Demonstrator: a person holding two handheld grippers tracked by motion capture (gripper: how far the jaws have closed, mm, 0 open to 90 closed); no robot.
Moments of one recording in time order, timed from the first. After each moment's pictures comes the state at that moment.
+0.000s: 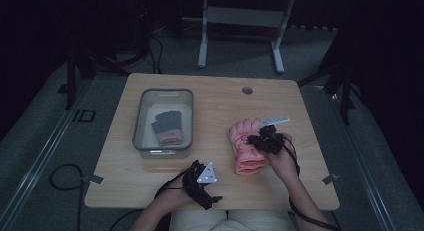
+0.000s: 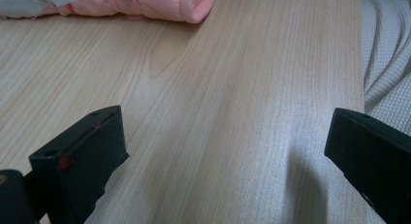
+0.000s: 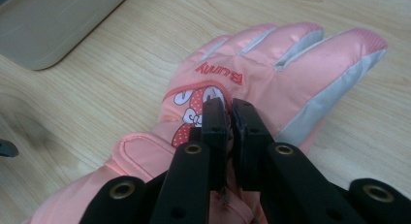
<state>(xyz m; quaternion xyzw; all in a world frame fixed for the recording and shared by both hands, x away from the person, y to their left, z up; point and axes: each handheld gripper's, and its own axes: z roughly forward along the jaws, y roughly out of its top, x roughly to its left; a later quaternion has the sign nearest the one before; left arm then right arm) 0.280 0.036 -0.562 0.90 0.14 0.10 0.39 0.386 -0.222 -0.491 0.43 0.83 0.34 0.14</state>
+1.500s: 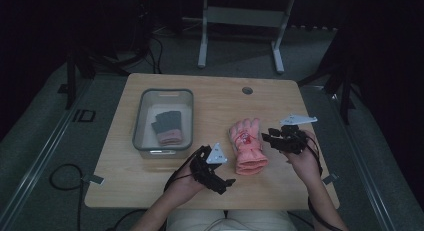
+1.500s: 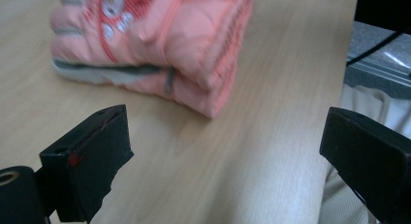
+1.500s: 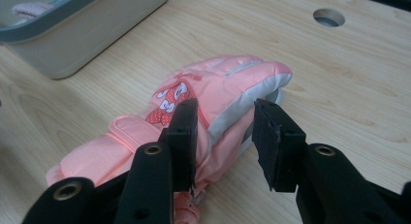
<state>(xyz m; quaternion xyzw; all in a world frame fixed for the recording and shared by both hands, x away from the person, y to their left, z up) 0.288 0.015 -0.486 0.88 0.21 0.10 0.42 0.363 -0.265 -0.446 0.39 0.82 0.38 0.19</state>
